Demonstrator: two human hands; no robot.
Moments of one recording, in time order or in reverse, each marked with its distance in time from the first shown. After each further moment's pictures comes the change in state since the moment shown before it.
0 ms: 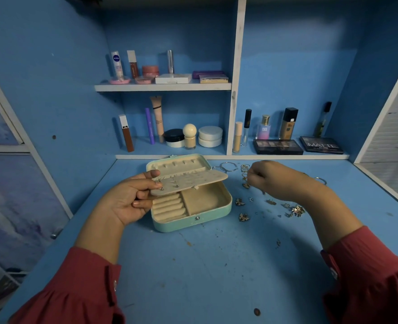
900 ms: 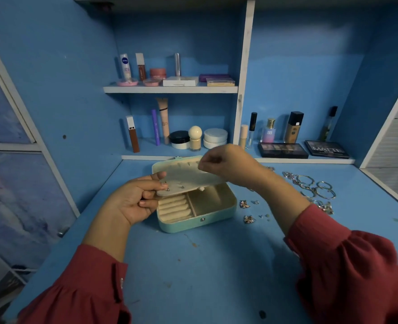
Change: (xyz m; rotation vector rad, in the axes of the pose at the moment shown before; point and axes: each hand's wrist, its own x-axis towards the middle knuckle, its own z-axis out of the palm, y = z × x) left_hand 0.000 0.000 -0.003 0.002 0.018 -0.010; right_hand 0.038 -0.078 0.014 0.309 0.119 -0.246
